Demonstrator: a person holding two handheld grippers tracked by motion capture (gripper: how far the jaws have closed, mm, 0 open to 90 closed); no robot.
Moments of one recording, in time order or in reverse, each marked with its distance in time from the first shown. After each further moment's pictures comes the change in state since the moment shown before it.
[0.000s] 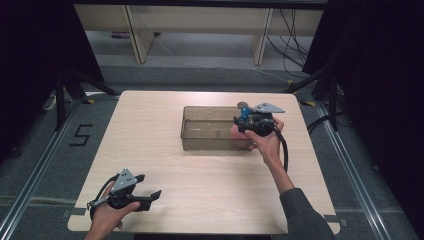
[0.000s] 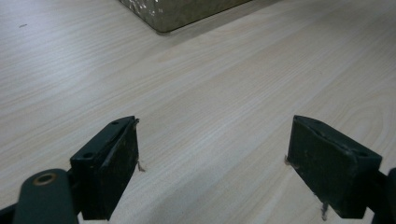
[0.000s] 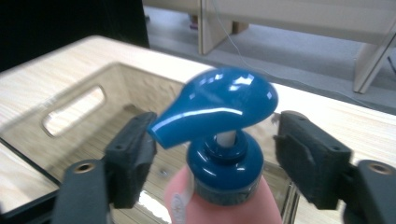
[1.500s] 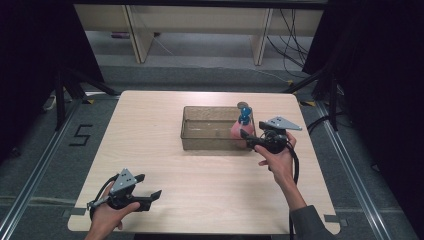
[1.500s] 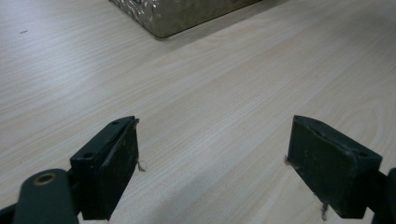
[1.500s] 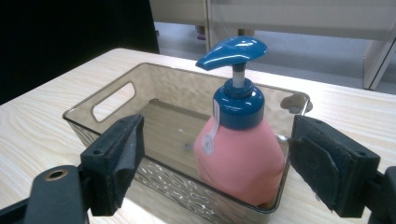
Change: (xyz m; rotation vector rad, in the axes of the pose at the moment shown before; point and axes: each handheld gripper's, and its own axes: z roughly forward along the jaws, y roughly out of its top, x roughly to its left) left arm -0.002 0.001 -0.003 -0.006 0.003 0.011; right arm 0.011 -0.023 -0.057 -0.048 0.046 0.083
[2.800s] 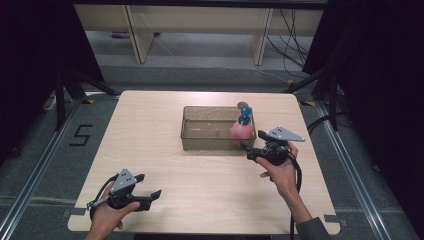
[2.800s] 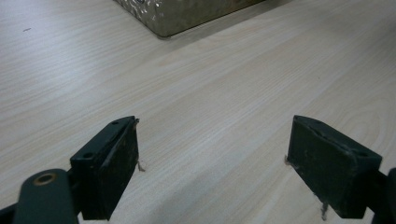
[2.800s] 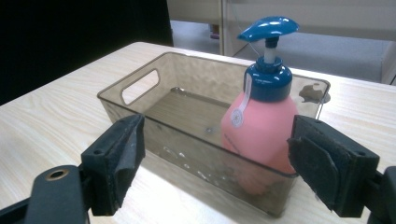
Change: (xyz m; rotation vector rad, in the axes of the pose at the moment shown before) left arm 0.000 0.001 0.001 0.001 0.004 -0.017; right arm 0.015 -0.016 -0.022 -0.004 0.061 -0.024
